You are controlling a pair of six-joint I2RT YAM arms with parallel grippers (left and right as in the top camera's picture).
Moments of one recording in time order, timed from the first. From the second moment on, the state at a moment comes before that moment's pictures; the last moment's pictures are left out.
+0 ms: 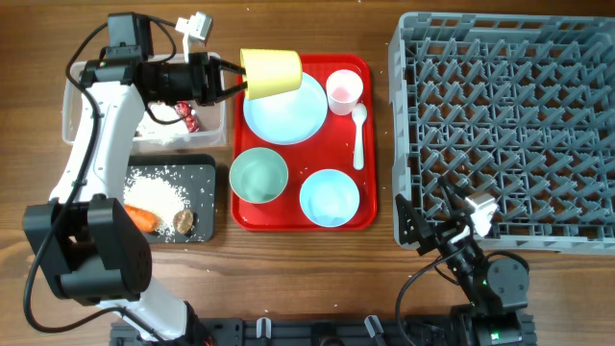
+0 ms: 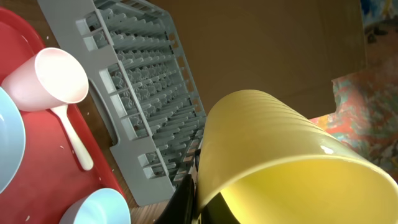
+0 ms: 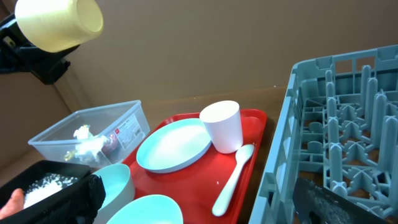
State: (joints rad) left arm 0.06 1.82 1.53 -0.82 1.42 -0.07; right arm 0.12 0.02 0.01 0.00 -0.34 0.32
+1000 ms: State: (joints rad) left arm -0.08 1.82 1.53 -0.53 1.45 -0.18; right arm 0.12 1.20 1.32 -0.53 -0.74 0.20
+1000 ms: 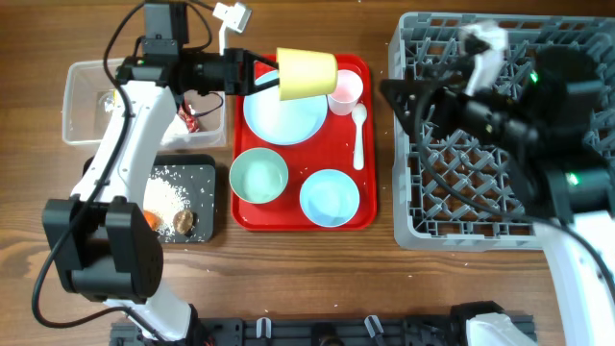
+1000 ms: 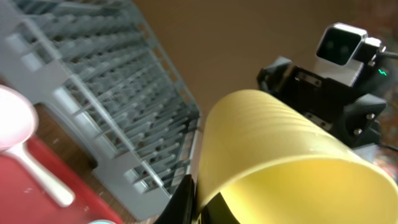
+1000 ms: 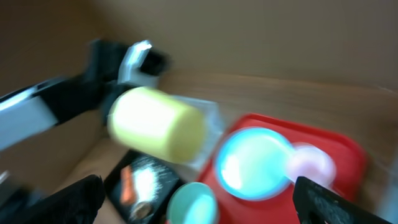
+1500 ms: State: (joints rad) left arm -0.11 1.82 1.53 -0.22 1.55 -0.53; right arm 0.04 1.56 1.32 -0.28 -1.44 -0.09
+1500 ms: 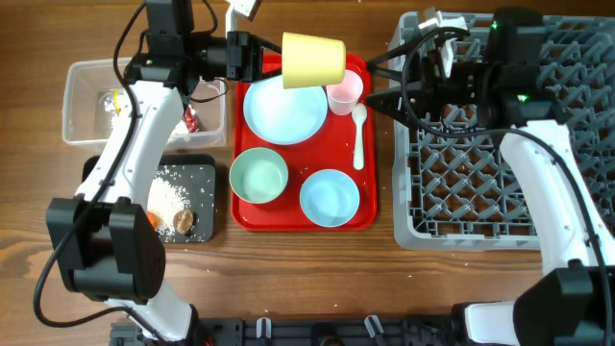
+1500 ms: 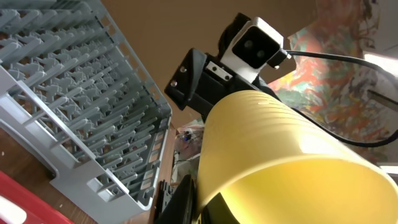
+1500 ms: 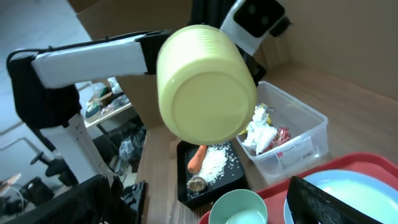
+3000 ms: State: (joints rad) left arm -0.20 1.82 1.53 -0.22 1.54 -0.54; right arm 0.14 1.57 1.32 -0.01 -1.39 0.00
